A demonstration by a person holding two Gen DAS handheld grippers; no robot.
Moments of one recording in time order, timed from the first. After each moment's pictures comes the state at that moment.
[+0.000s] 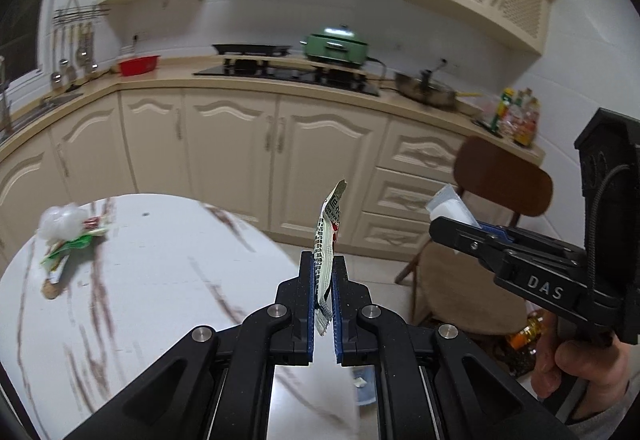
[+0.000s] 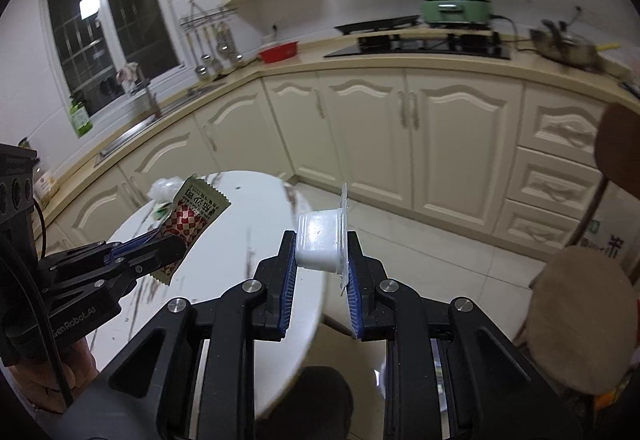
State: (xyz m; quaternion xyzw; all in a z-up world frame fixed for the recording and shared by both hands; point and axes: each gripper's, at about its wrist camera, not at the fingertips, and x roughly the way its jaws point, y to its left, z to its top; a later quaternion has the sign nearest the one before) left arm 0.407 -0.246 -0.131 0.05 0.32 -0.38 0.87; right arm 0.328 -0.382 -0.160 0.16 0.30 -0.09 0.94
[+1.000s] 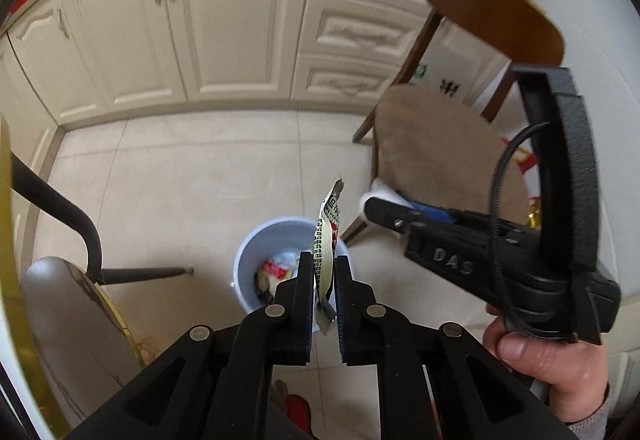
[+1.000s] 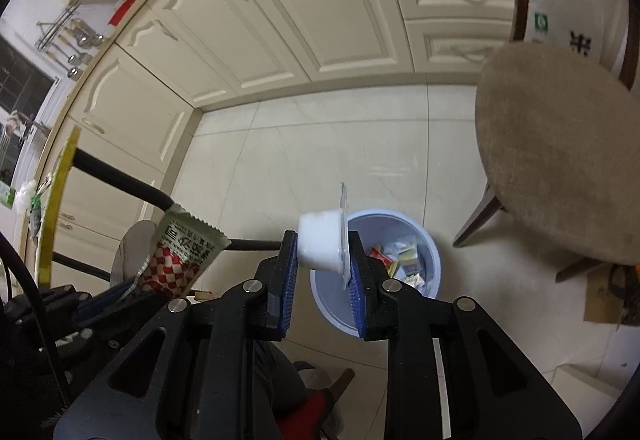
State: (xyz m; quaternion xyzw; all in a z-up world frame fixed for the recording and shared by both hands) left arm 0.485 -0.516 -0.291 0.18 0.53 -0.39 0.73; right arm 0.284 -0.565 -0.393 0.36 0.44 -0.18 0.80
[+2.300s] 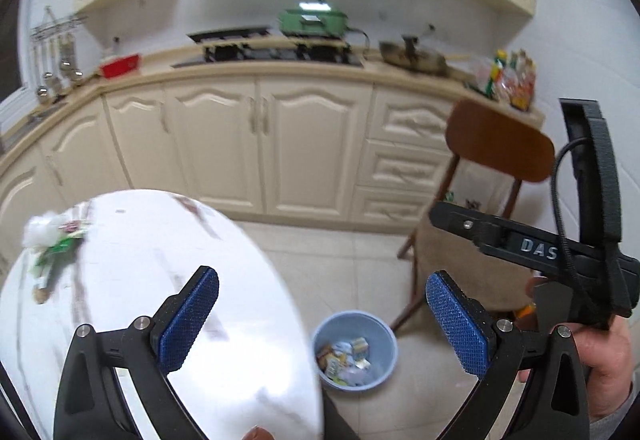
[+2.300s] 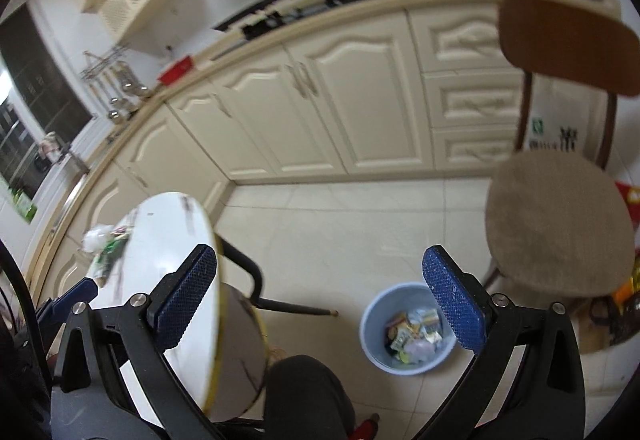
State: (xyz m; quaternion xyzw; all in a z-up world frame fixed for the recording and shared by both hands) left arm 0.380 -0.259 -0.134 0.09 0.33 -0.37 0.86; right arm 0.291 -0.464 -0.193 0.28 0.31 -0.20 0.89
